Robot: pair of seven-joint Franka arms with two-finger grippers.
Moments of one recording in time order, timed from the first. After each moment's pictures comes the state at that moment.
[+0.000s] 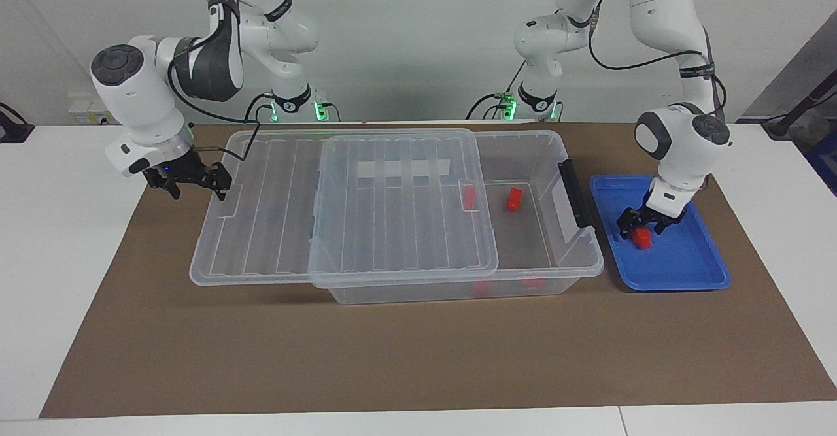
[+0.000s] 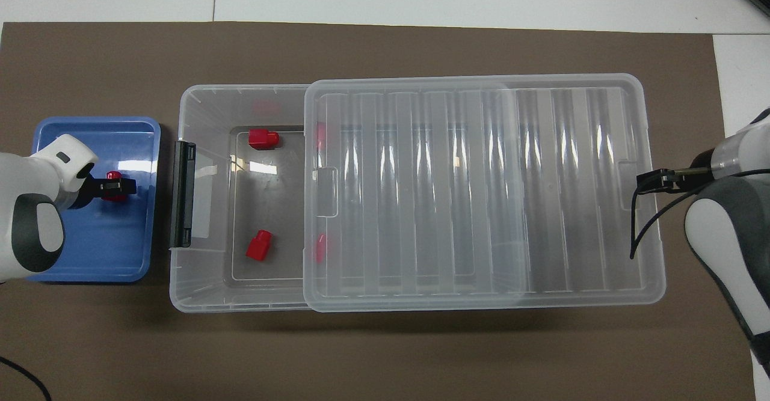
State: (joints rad) left arm 0.21 0.20 -0.04 -2.20 0.00 2.52 0.13; right arm -0.05 -0.01 -0.06 -1.99 -0.10 1.97 -0.05
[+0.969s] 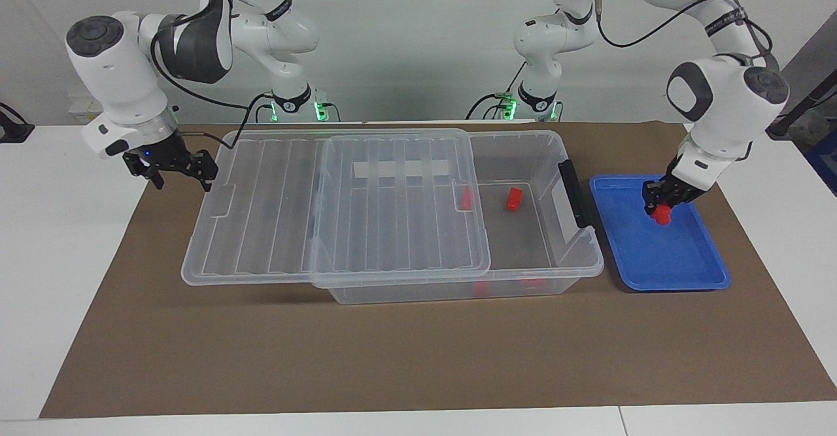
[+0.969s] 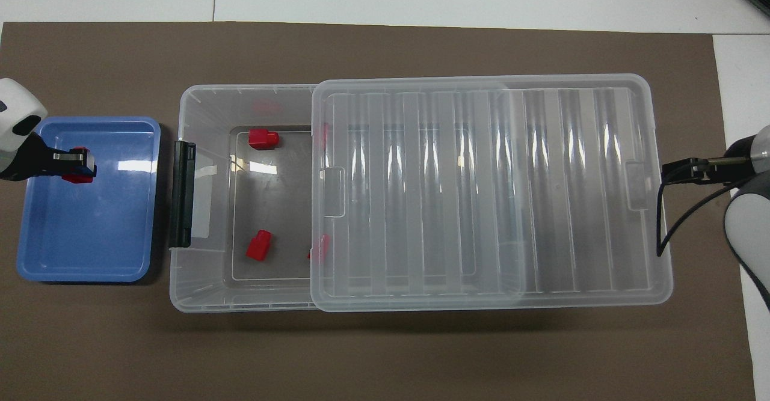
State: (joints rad) left arm 0.12 0.05 -0.06 -1.85 0.00 1.91 0.05; right arm -0.06 -0.05 -0.05 -1.88 -0.08 1.85 -0.05
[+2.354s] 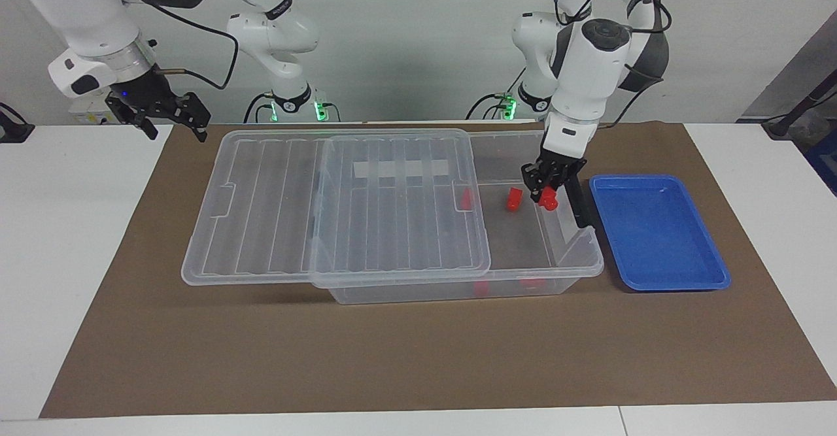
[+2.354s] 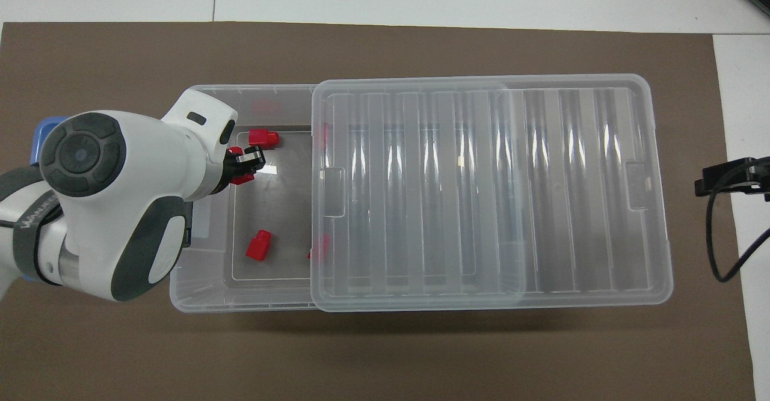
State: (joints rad) left arm -0.30 0.00 -0.08 -2.00 0.00 2.16 -0.63; right arm -0.05 -0.07 -0.05 -1.66 -0.01 1.54 -0.01
